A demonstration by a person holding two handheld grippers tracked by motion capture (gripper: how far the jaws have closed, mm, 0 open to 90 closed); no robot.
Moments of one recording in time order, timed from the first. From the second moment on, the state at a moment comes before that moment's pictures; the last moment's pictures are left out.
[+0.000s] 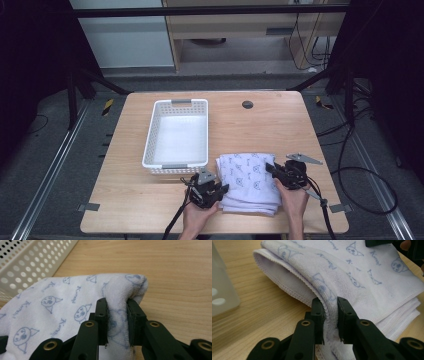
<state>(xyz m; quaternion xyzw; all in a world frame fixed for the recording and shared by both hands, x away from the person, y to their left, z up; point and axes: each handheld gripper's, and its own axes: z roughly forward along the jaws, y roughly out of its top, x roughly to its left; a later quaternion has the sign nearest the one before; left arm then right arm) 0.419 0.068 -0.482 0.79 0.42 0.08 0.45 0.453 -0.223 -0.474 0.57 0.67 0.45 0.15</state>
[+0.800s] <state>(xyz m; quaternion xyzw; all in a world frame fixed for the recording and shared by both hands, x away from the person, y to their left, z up) 0.410 0.067 -0.427 0.80 0.37 0.12 0.47 0.426 -0.220 -0.418 0.53 0.66 0.49 0.21</state>
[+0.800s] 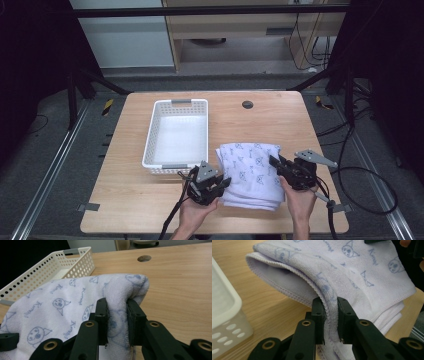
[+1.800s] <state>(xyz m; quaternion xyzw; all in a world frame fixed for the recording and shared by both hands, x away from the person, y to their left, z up) 0.410 0.109 -0.375 0.79 0.34 0.15 0.48 0.427 -0.177 -0.369 0.48 0.66 0.52 0.25</state>
